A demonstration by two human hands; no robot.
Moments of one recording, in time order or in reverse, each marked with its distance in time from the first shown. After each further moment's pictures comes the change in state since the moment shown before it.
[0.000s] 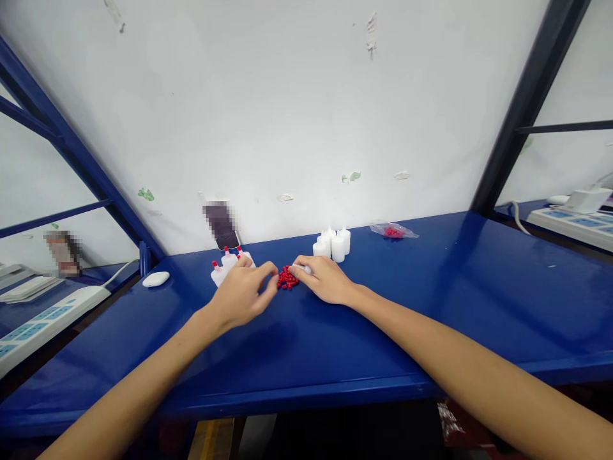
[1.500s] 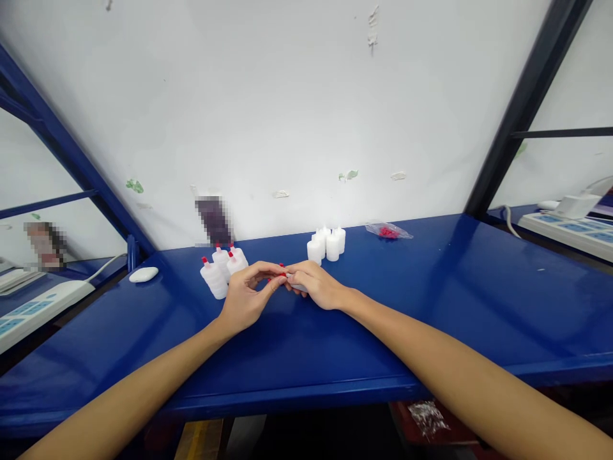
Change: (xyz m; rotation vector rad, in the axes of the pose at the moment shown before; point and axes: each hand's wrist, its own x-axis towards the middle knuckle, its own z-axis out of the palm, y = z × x) left_hand 0.000 0.026 0.045 -1.048 0.353 -0.221; right_hand -0.006 0.000 0.004 0.524 -0.219 0.012
